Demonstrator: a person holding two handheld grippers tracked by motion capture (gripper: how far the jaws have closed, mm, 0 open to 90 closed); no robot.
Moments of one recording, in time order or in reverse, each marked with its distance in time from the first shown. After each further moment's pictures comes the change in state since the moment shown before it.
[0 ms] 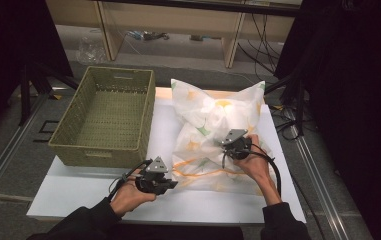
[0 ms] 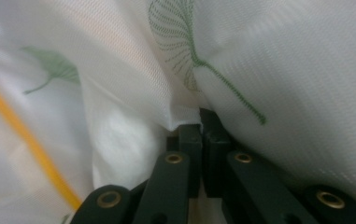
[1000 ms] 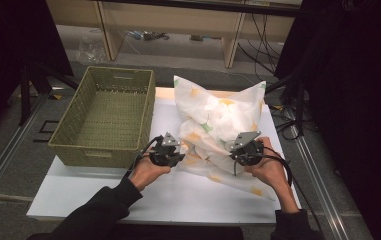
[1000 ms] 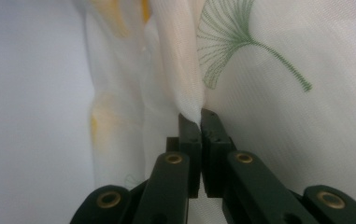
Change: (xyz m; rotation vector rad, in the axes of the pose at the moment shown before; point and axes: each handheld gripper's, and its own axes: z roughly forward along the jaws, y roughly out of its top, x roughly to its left) left arm 0.035 0.046 0.023 -0.047 0.155 -0.021; right arm 0.009 -0.002 -0.055 0.003 0.098 -0.055
